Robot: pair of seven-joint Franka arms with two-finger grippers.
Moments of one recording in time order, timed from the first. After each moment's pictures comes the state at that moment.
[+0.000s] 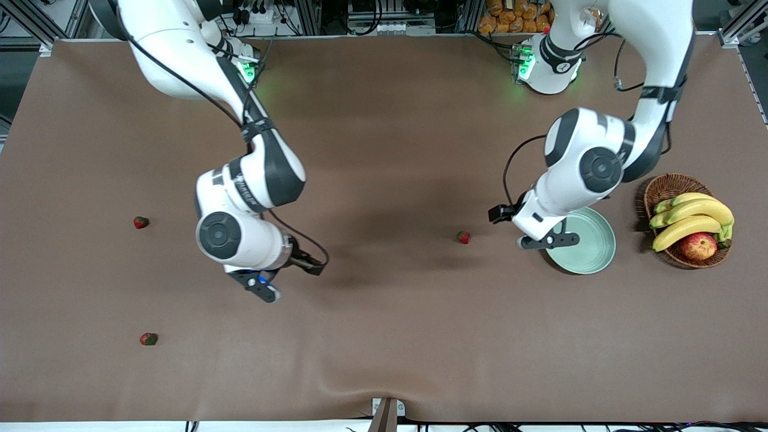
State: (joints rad) left arm -0.22 0.34 -0.14 -1.93 -0.11 2.20 -0.43; right arm 0.45 0.70 -0.10 -1.28 0.20 1.87 0.84
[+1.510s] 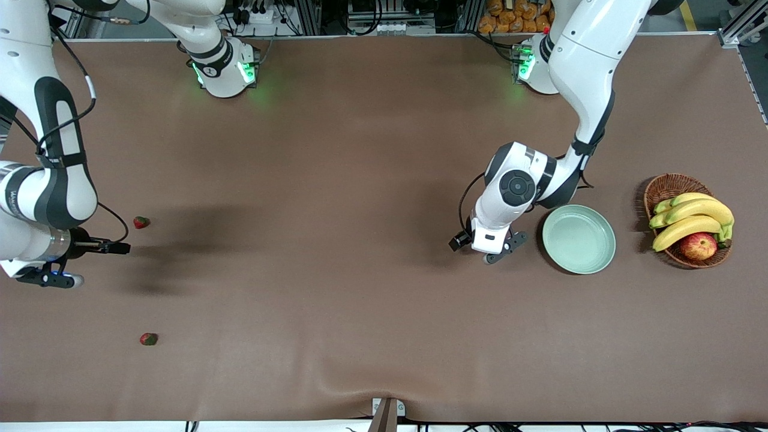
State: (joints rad) left arm -0.35 0.59 -0.14 -1.92 -0.02 2.56 -1.04; right arm -0.17 0.53 -0.12 -1.73 -0.01 2.09 -0.14
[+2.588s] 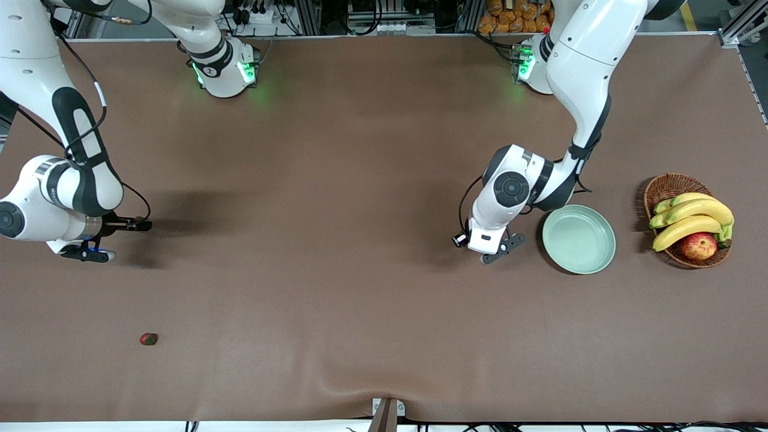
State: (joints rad) left arm -0.36 0.61 -0.14 -1.92 0.08 2.56 -1.04; right arm -0.20 0.53 -0.12 -1.94 -0.01 2.18 -0.16
